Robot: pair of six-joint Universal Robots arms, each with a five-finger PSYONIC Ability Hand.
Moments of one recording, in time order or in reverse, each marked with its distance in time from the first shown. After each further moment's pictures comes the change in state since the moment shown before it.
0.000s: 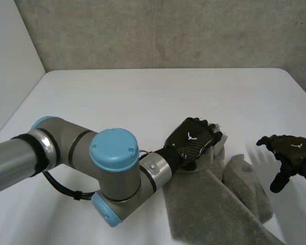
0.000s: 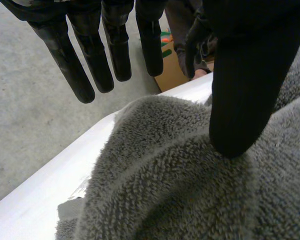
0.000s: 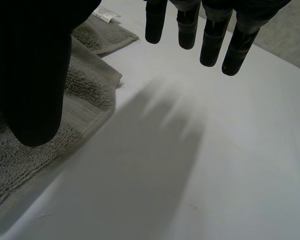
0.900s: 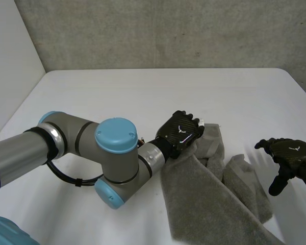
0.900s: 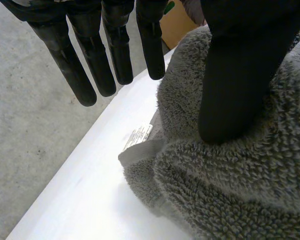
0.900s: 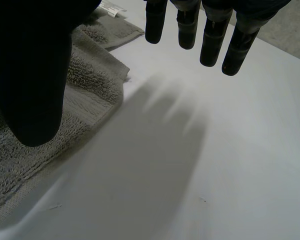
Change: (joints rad) left arm 0.058 -0.135 0.171 -0.077 -0.040 0.265; right arm 0.003 0.012 0.010 0.000 -0.002 -0.005; left_hand 0.038 0.040 0.041 0.038 0.039; right_hand 0.000 0.000 0.000 0.000 0.000
